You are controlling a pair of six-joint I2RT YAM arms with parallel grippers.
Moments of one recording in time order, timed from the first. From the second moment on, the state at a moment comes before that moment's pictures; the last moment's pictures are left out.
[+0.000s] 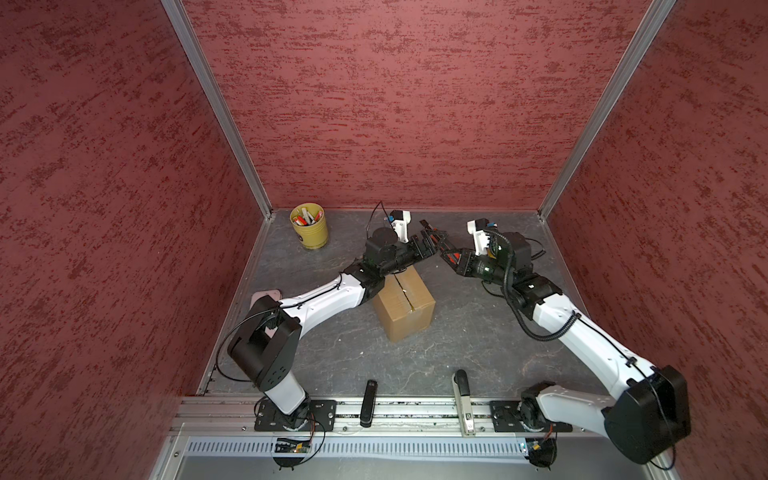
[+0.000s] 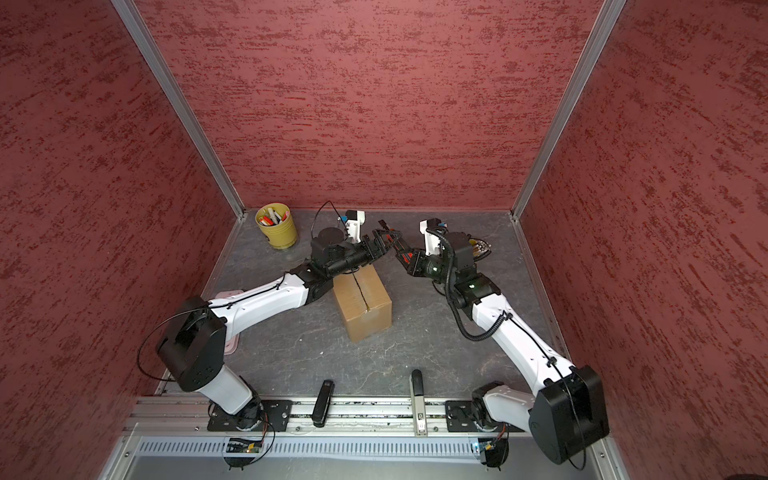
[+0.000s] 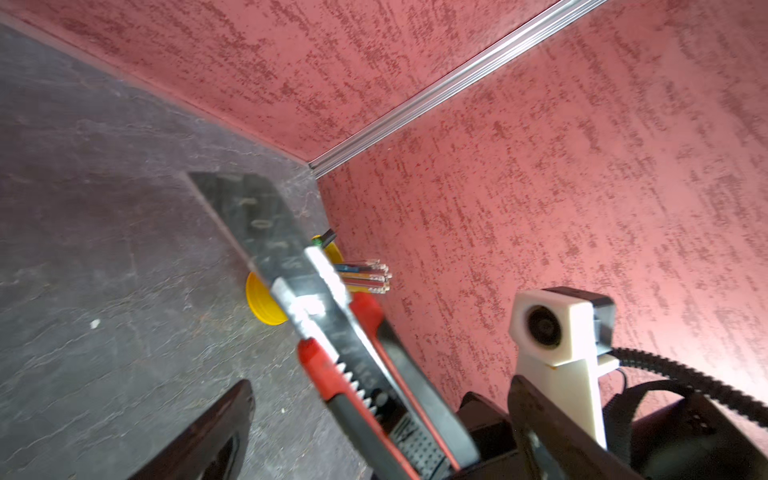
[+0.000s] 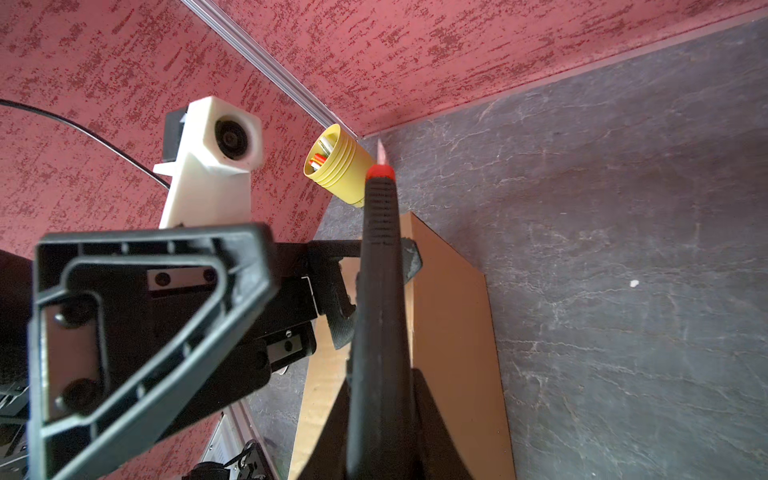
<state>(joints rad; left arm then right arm) -0.68 1.64 1.13 0.44 0.29 -1.03 0.38 1.22 0.94 -0.08 -0.48 0.63</state>
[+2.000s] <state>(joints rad) -0.67 1.73 1.07 0.86 0.30 -1.10 0.38 1.24 0.97 0.03 -0.52 0.79</state>
